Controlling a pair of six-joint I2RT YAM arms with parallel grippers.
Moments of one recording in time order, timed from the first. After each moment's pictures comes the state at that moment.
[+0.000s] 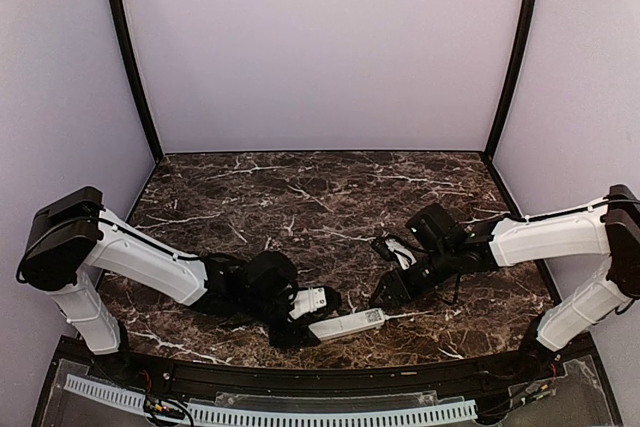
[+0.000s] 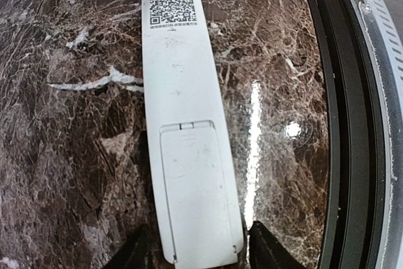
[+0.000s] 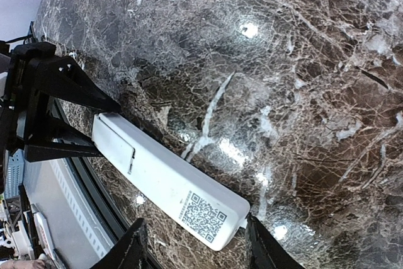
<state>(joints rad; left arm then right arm) -1.14 1.70 0.75 0.05 0.25 0.17 0.84 1.44 0.70 -0.27 -0.47 0.41</state>
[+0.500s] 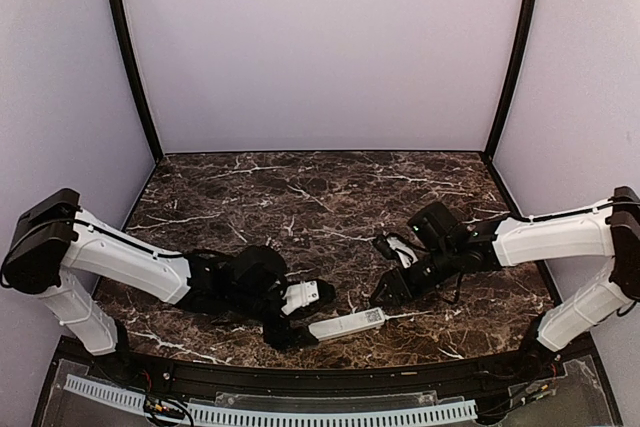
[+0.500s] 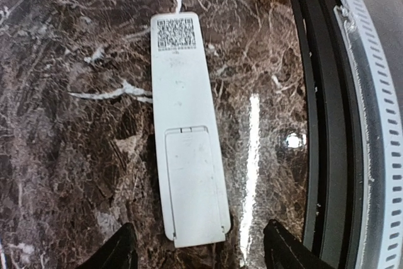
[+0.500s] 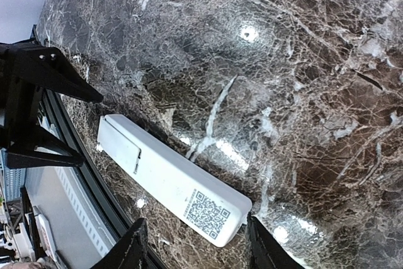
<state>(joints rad) -1.14 1.63 0.73 0.04 0.25 0.15 0.84 1.42 0.70 -0.27 -0.47 0.42</state>
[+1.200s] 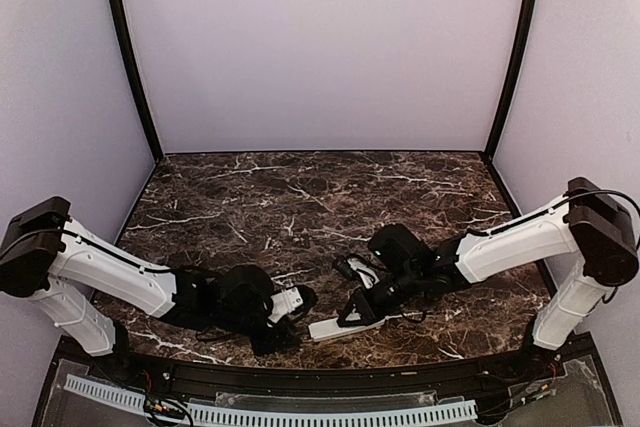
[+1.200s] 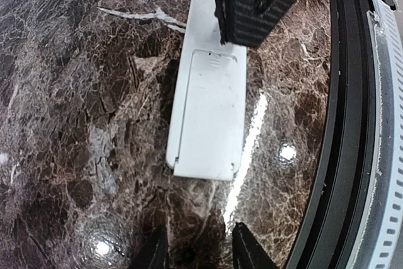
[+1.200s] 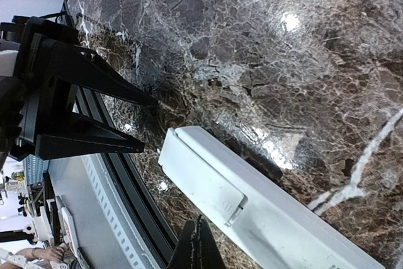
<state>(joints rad) -1.20 1.51 0.58 0.06 0.10 -0.12 1.04 1.61 0.76 -0.04 -0.51 0.59</state>
